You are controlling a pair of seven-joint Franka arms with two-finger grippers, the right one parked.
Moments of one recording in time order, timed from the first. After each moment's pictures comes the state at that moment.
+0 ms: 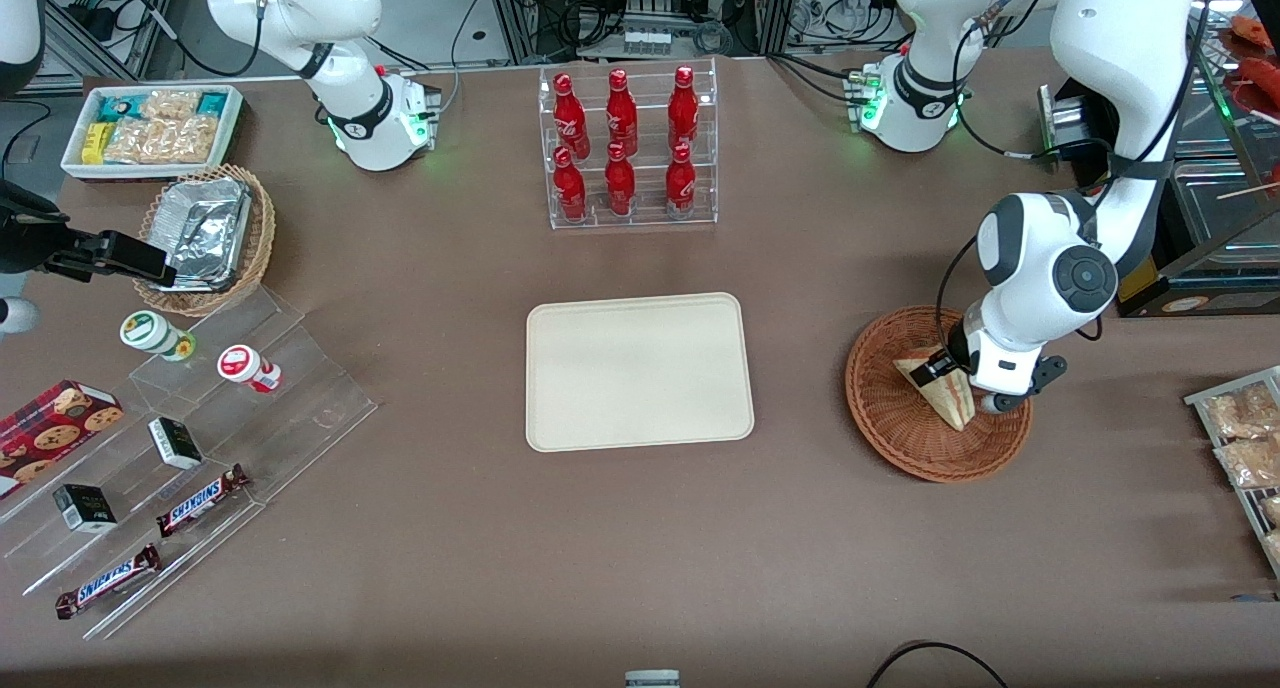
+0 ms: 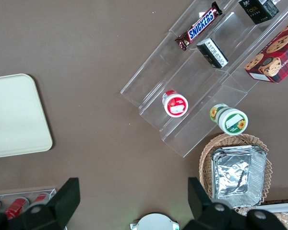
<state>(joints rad) 0.00 0.27 -0.12 -2.21 -0.06 2.44 -0.61</state>
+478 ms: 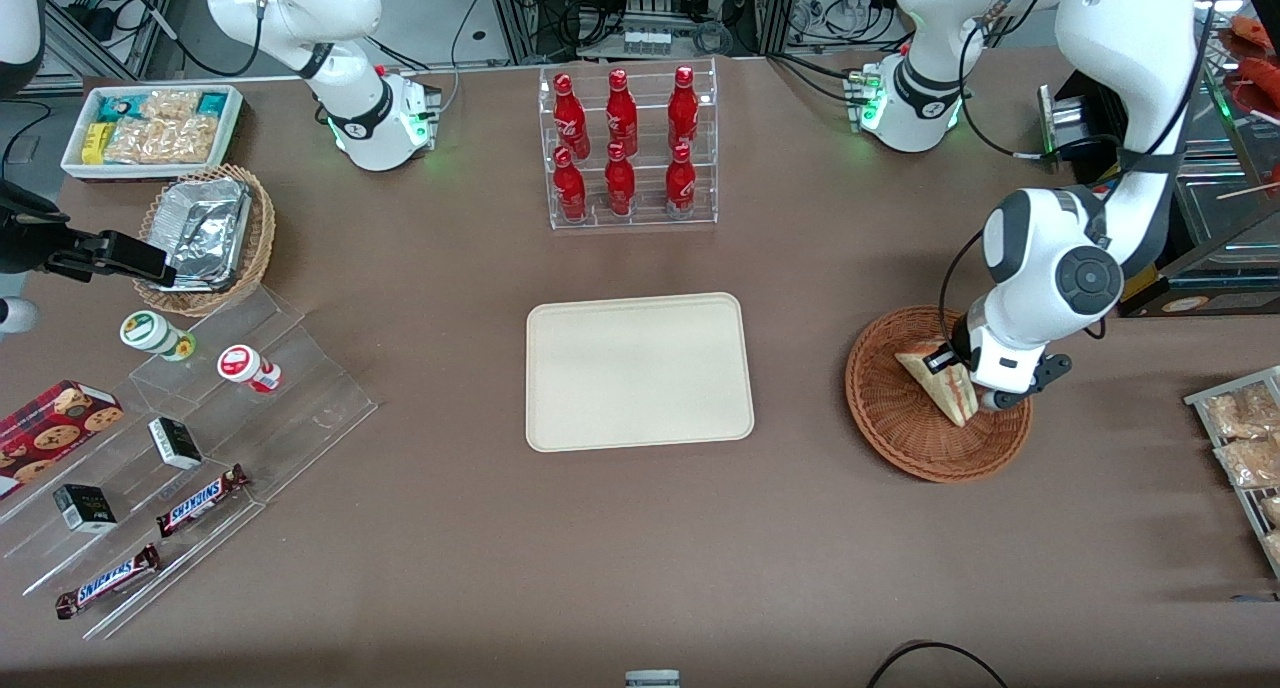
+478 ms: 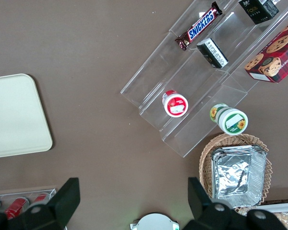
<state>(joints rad) 0.00 0.24 -0.12 -2.14 -0.02 2.26 -0.60</state>
